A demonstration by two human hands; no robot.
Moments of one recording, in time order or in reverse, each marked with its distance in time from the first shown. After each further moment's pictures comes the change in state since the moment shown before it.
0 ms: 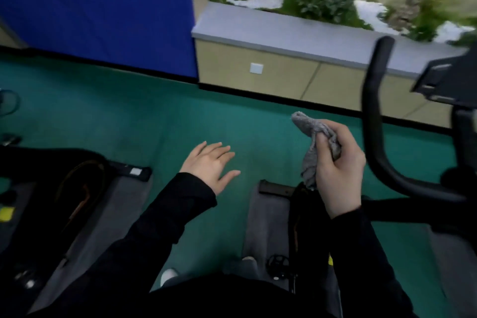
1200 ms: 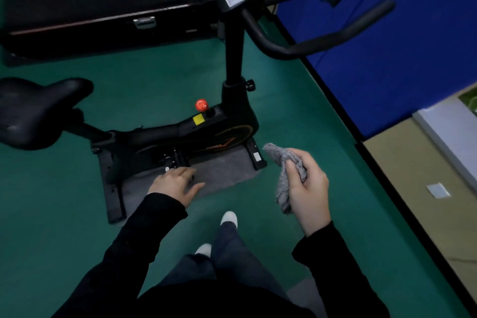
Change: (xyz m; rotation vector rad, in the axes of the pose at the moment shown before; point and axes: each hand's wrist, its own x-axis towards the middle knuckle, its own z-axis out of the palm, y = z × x) left_hand -0.391 -0.274 0.065 -0.402 0.121 -1.222; right_hand -0.191 -0.220 0.362 0.281 -1.060 -0.258
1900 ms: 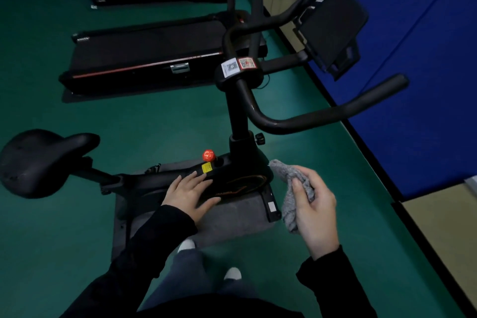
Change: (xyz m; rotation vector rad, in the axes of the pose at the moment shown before) left_hand 0.115 0.065 -0.057 -0.006 0.156 -0.074; right_hand 0.161 0.024 -0.020 0.212 -0.115 -0.029
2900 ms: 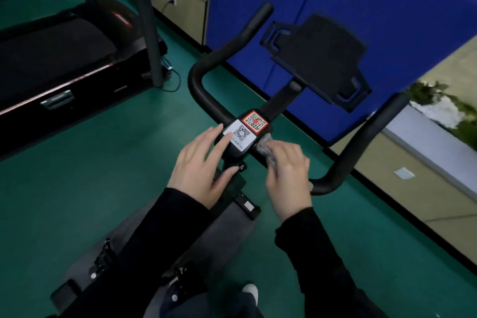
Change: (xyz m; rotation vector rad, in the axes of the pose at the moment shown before) left_hand 0.244 -0.067 -0.151 -0.240 0.251 0.759; right_hand 0.179 -0.066 0.195 -0.884 0.372 0.020
